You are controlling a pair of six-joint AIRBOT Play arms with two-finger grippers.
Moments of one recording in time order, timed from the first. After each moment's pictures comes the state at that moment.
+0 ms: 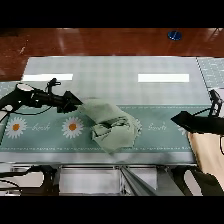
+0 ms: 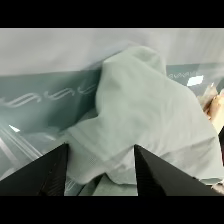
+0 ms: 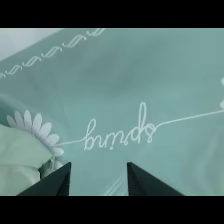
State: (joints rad) left arm 0.09 -1.51 0.90 0.59 -1.17 -1.23; right arm -0.28 -0.67 0.53 -1.07 1.15 1.56
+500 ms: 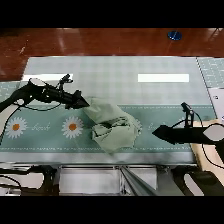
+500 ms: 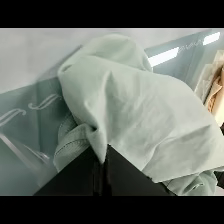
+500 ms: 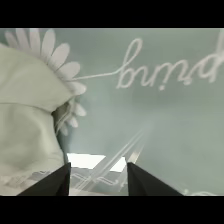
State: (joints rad) left arm -0.01 -1.58 1.00 0.59 -1.22 -1.16; right arm 0.03 -0.67 0.35 -0.98 1.07 1.64
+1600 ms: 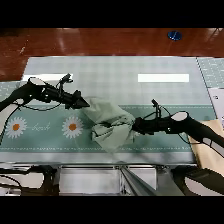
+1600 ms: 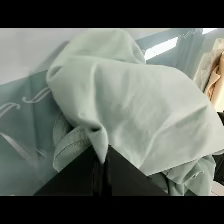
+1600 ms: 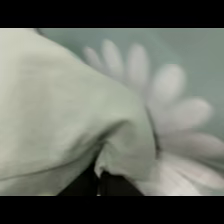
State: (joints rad) left arm 0.00 -1.59 1.01 0.59 -1.24 -1.15; right arm 0.27 -1.25 0.48 -0.38 0.84 1.19
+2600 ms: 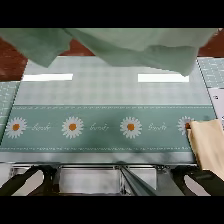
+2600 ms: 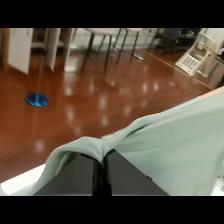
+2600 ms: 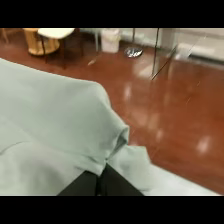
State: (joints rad) left arm 0.25 -1.05 2.05 0.47 -1.29 -1.29; right arm 0.09 -0.98 2.14 -1.11 1.40 1.46
